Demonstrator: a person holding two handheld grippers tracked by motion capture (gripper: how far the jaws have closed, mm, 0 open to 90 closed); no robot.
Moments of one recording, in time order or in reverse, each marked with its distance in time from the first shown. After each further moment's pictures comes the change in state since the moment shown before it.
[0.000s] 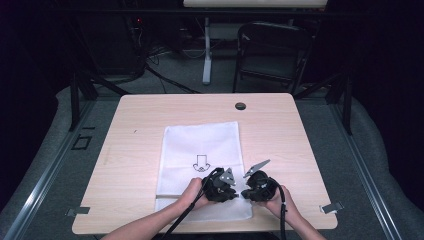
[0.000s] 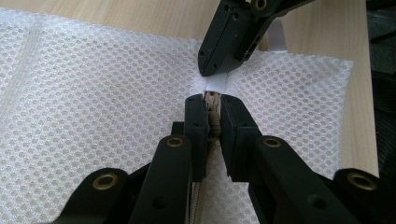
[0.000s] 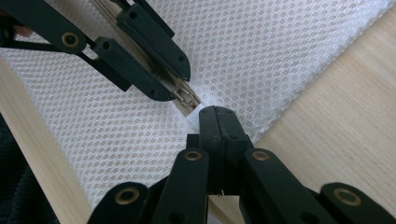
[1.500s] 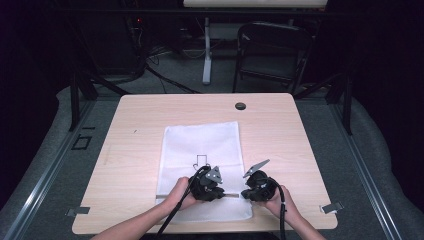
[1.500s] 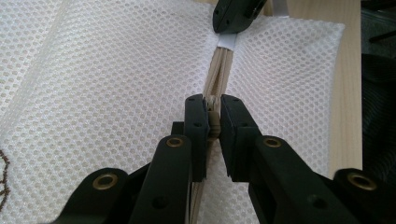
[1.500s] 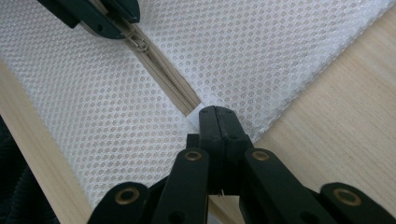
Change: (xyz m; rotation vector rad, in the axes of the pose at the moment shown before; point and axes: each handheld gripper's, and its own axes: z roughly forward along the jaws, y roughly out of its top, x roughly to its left) left arm 0.006 -0.023 -0.029 0.016 0.007 -0.040; right arm 0.001 0.001 0.001 -0.008 -0.010 0.009
